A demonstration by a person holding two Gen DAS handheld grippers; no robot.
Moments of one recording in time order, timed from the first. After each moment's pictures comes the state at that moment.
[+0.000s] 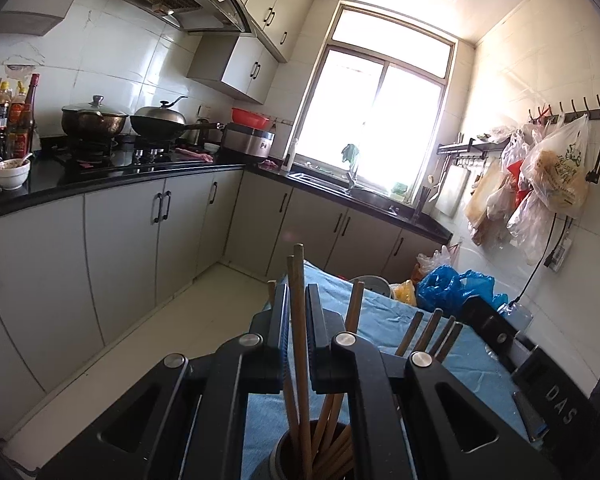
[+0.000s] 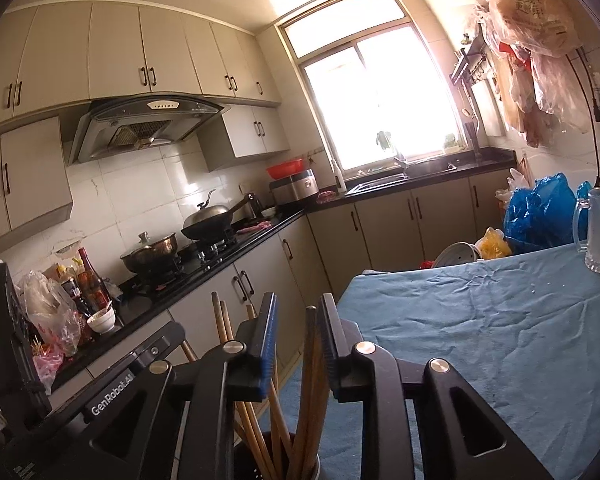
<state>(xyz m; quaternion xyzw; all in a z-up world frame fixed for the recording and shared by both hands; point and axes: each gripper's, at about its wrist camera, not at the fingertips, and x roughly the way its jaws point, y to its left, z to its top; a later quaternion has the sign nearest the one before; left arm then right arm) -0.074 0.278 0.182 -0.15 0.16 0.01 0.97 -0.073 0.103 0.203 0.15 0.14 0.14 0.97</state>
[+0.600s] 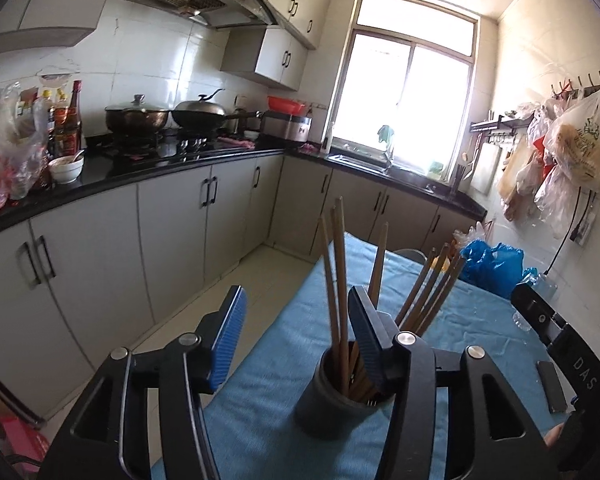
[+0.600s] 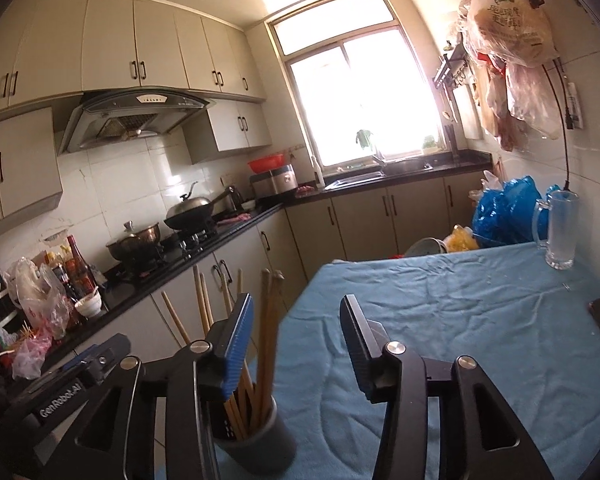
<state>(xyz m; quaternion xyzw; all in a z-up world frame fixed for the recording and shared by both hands) -0.152 0.269 0.178 -0.13 0.21 0.09 0.97 -0.131 0.067 0.197 0.13 0.17 0.11 0.97</state>
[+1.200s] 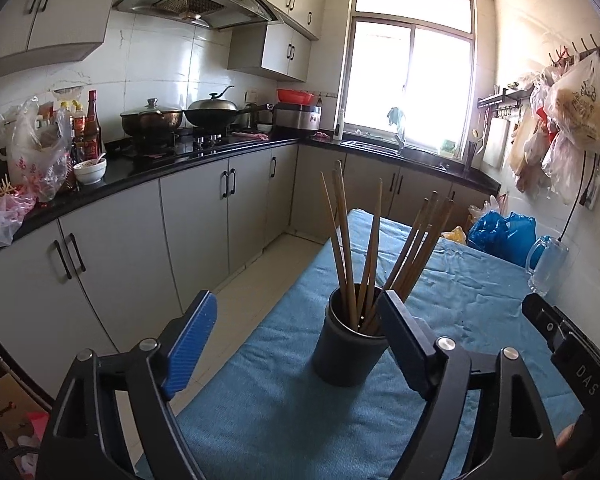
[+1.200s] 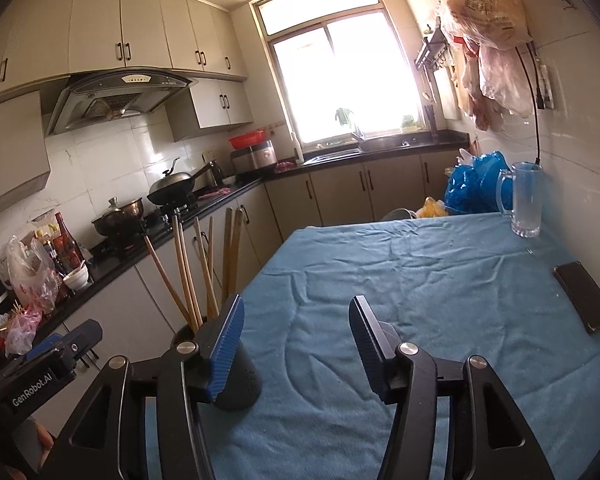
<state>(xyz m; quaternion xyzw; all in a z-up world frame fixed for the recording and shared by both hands) -0.203 0.234 0.167 -0.08 0.22 0.12 0.96 -0.178 0.043 0.170 0.12 0.21 0.08 0.97</state>
